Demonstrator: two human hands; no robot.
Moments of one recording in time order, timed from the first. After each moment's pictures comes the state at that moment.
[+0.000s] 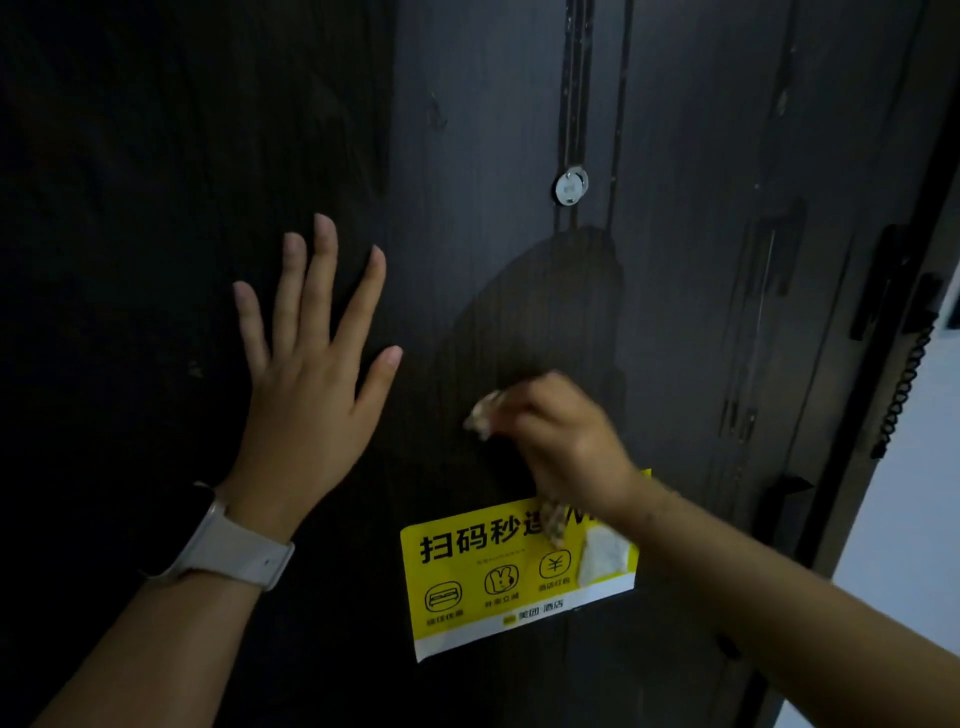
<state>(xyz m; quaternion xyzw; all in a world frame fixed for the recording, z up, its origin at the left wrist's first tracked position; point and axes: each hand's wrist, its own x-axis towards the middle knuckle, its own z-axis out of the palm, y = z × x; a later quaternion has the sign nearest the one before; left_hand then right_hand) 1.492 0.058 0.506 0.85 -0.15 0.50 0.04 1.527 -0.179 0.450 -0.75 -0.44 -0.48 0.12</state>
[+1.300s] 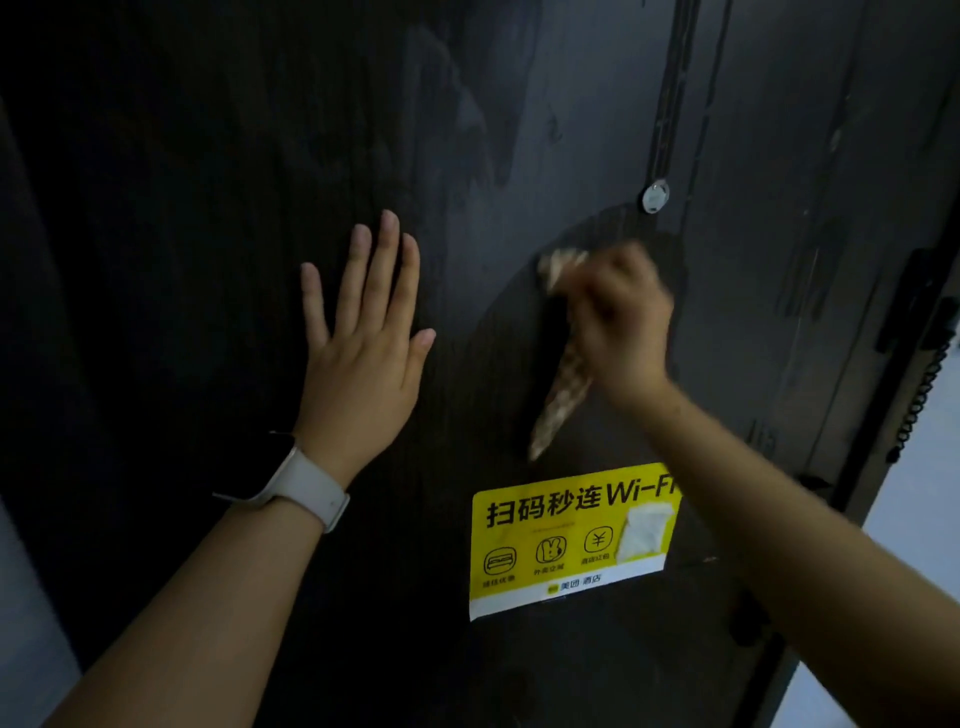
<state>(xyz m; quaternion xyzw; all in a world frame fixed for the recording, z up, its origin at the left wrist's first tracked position) 1.484 0.106 0.502 0.85 -0.12 0.51 0.00 1.516 -0.123 0.527 -0.70 -0.28 -0.62 0.23</state>
